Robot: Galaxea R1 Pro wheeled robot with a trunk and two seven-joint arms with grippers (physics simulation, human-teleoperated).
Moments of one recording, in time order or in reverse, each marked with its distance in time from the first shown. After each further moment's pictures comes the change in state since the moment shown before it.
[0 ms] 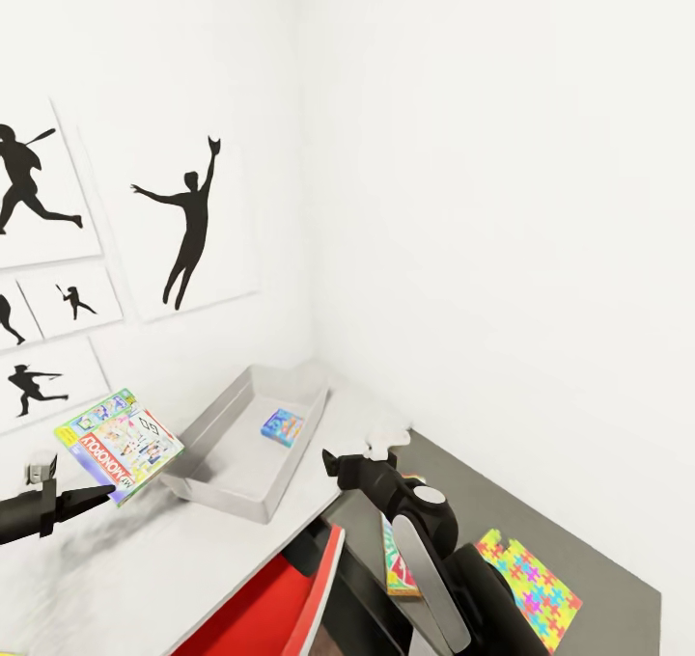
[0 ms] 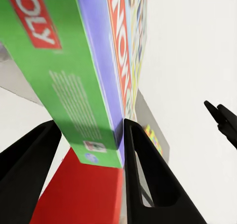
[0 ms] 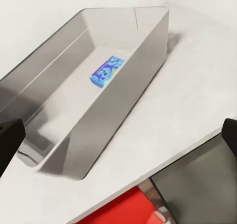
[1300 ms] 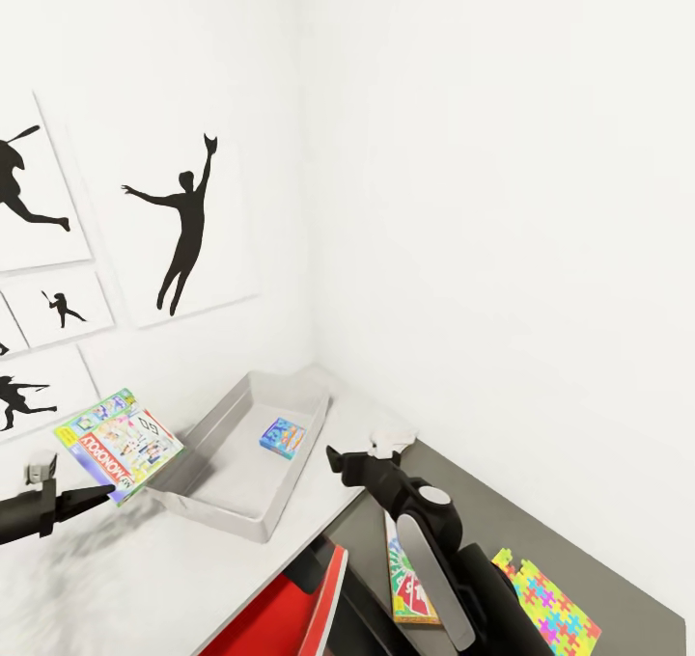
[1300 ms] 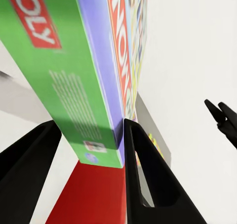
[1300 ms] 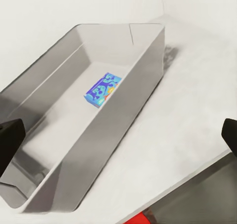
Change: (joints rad) left arm 0.000 0.000 0.002 0.000 0.000 0.001 0.000; right arm 0.000 -0.012 -0.012 0.006 -0.012 -0.037 0.012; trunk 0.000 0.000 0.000
